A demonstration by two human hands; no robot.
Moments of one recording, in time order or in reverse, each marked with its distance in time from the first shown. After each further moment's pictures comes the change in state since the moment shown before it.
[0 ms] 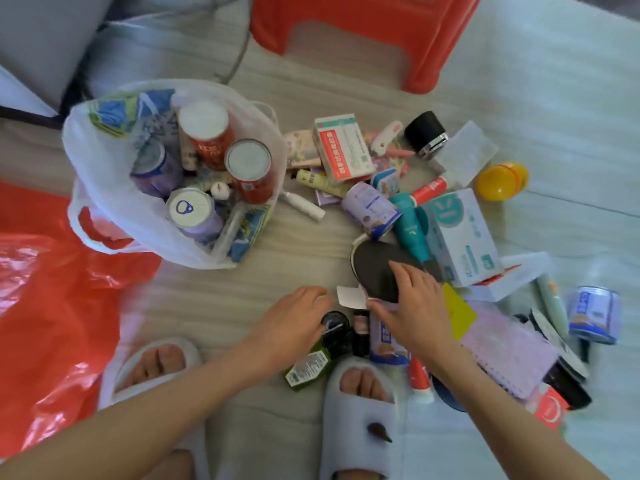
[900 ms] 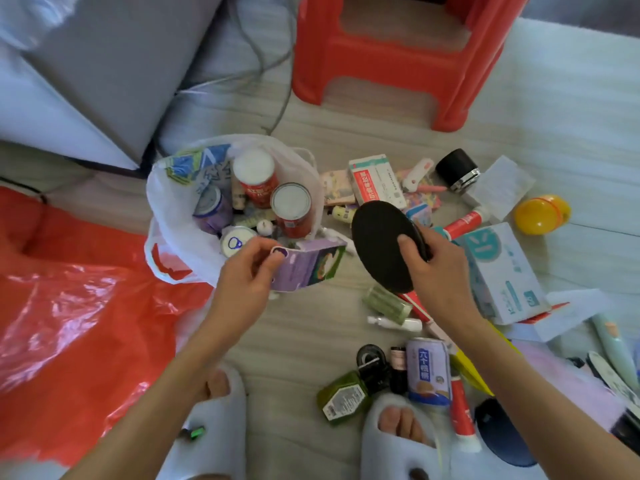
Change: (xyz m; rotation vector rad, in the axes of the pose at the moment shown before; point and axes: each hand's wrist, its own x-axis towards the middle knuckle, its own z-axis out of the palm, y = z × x) left_hand -0.016 -0.033 -0.122 -0.668 0.667 -0.419; right_hand 0.051 -0.071 -0.087 0.845 0.286 0.100
